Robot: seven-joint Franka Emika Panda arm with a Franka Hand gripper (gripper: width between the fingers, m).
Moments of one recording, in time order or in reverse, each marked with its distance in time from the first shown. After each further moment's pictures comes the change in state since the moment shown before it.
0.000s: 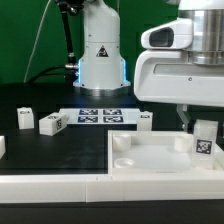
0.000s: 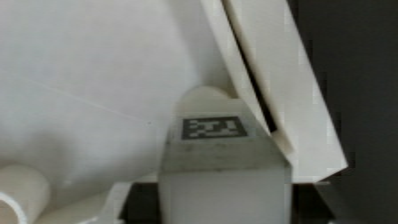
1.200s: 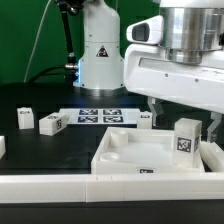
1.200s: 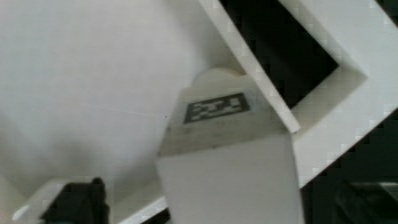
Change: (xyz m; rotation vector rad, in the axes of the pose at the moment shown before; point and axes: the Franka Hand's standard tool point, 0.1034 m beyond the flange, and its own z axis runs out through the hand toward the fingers) arm 0.008 0.025 -0.002 -0.041 0.026 0.330
